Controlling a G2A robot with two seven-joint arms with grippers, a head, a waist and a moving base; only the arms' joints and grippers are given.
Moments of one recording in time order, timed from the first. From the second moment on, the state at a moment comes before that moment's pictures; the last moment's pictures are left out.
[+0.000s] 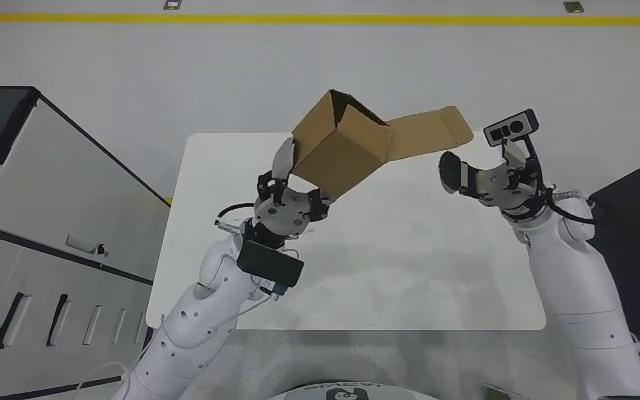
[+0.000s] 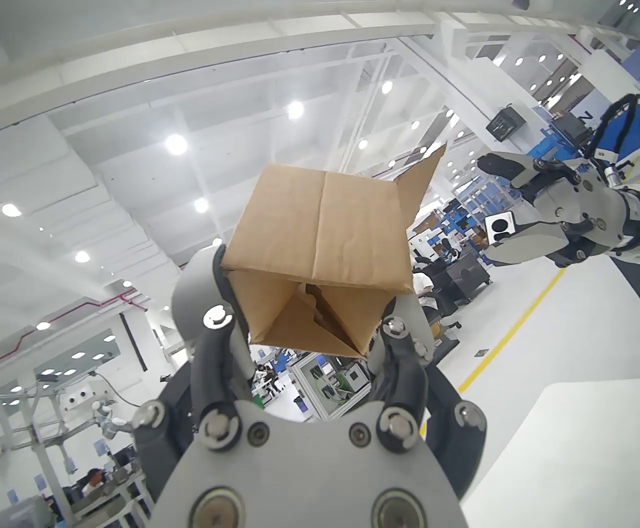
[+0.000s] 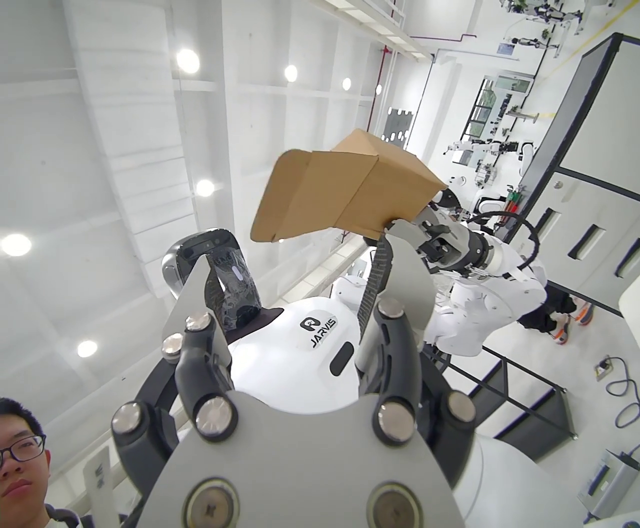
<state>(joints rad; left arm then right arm) 1.41 -1.21 -1.07 -1.94 1.90 0.20 0.68 -1.32 -0.99 1.46 -1.65 1.18 -0.11 1.25</state>
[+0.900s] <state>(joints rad) 1.42 -1.22 -1.07 -1.96 1.97 0.17 0.70 -1.27 -1.02 1.40 -1.67 1.17 -0.06 1.22</state>
